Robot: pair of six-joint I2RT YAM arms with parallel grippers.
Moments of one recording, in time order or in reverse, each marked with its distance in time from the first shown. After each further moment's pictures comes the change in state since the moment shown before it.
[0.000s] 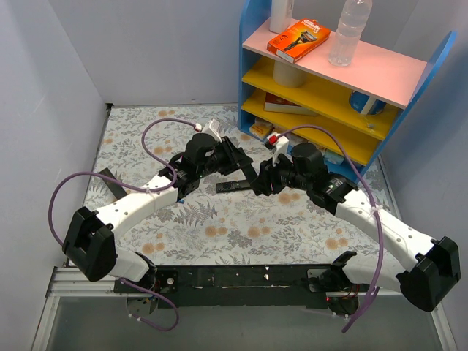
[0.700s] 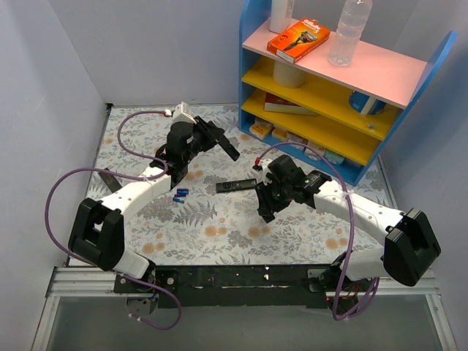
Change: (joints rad) left arm 0.206 0.076 -0.033 0.278 -0.179 0.127; right arm 0.047 0.217 0.008 -0.298 0.056 0.048
